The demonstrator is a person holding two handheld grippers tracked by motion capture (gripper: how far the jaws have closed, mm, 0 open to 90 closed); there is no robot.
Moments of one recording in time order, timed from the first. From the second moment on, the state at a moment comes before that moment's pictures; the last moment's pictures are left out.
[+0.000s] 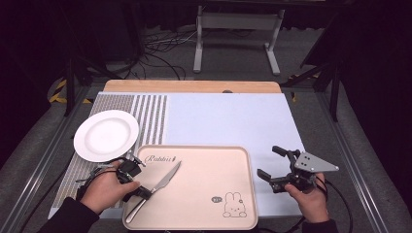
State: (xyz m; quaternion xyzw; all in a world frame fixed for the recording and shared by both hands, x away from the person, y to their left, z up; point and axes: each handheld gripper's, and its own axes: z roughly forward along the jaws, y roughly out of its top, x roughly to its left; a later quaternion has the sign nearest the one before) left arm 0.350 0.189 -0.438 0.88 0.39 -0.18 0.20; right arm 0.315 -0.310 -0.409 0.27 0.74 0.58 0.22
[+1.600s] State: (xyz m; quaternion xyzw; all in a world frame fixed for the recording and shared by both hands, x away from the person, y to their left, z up) left arm 0.345 0.124 -0.429 0.95 0.16 -0.04 0.27; right arm 0.315 -0.312 -0.410 0.27 0.74 0.58 0.21
